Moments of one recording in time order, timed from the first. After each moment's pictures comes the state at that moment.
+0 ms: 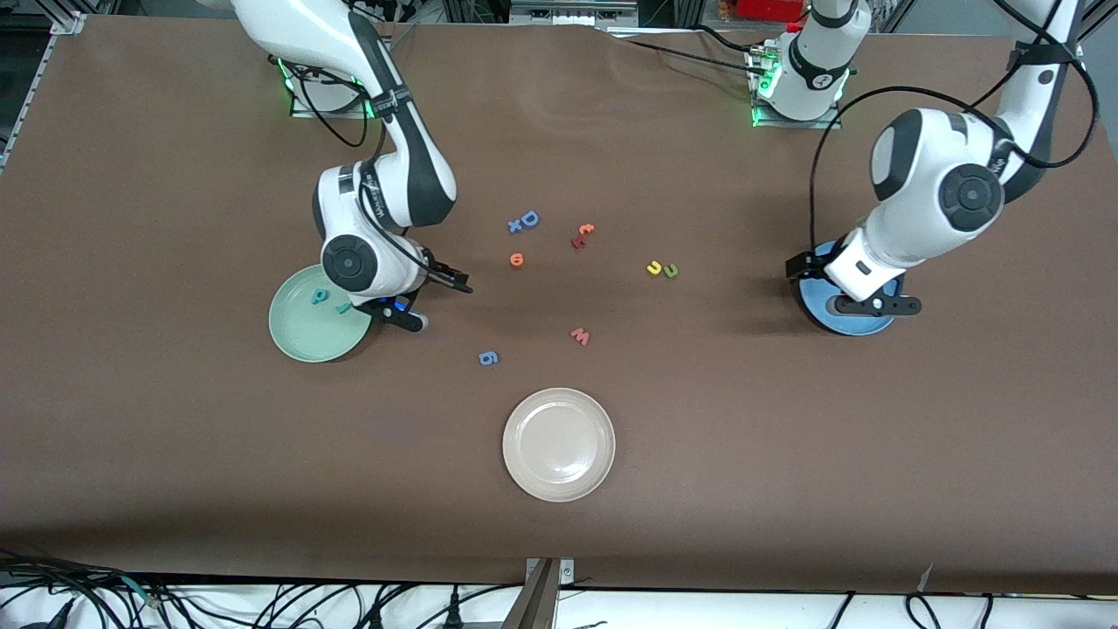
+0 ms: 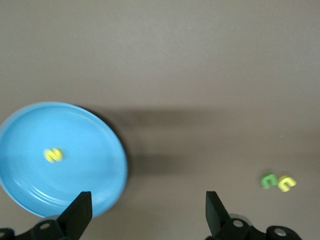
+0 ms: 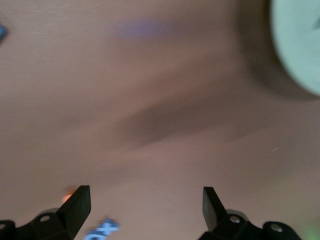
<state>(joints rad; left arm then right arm) -0.16 0.13 -0.04 -2.14 -0.07 2.14 -0.24 0.86 0.53 -0.39 -1.83 0.46 2.00 0.65</state>
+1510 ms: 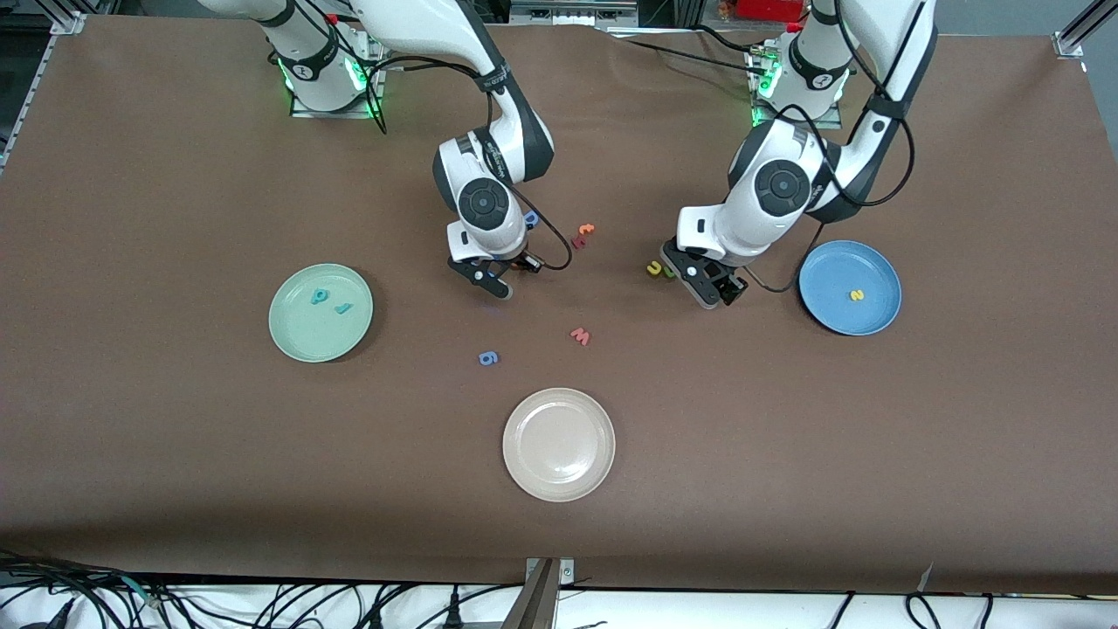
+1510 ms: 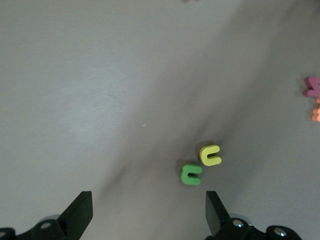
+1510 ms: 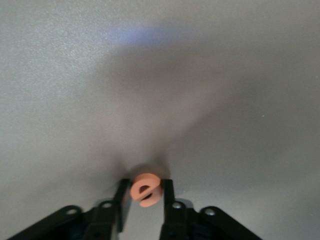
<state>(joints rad) -0.31 0.31 -0.18 -2.20 -0.10 2.50 0.53 1.11 0.66 -0.39 -1.84 0.52 2.28 0.97</state>
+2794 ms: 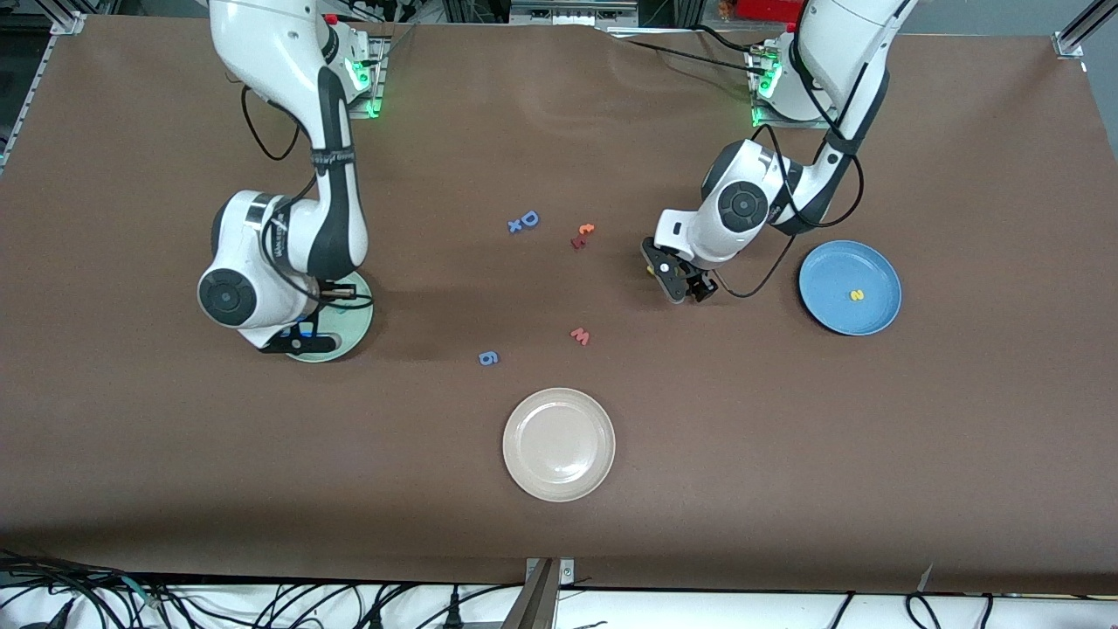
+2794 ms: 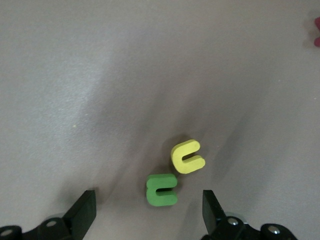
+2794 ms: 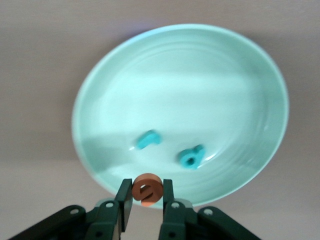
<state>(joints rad) -0.35 0.44 -0.19 -2.22 -0.10 2.59 0.61 0.96 0.72 -0.89 -1.84 0.52 1.87 -0.19</state>
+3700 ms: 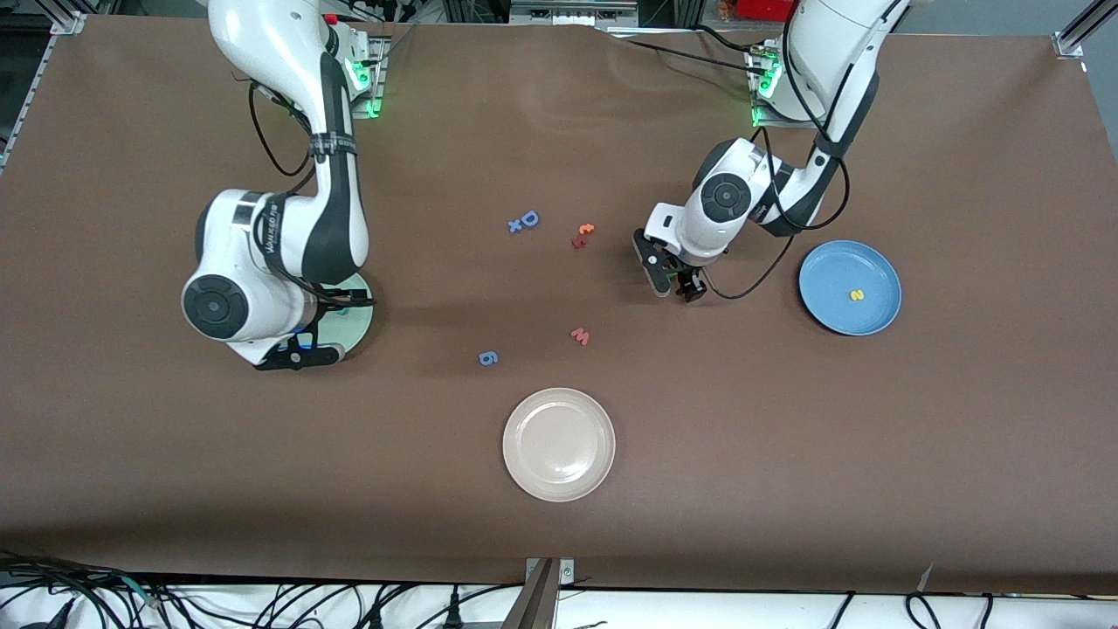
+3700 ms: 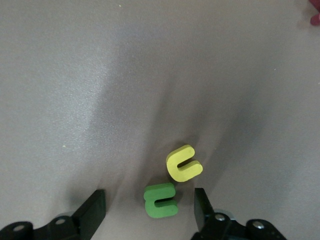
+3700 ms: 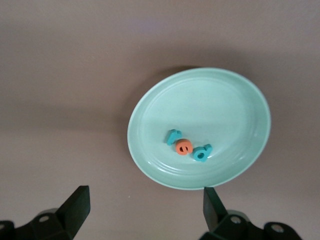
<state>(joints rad) -0.37 0.46 -0.19 -2.22 0.02 2.63 0.62 0.98 0.72 -0.96 -1.57 0.52 1.64 -0.19</state>
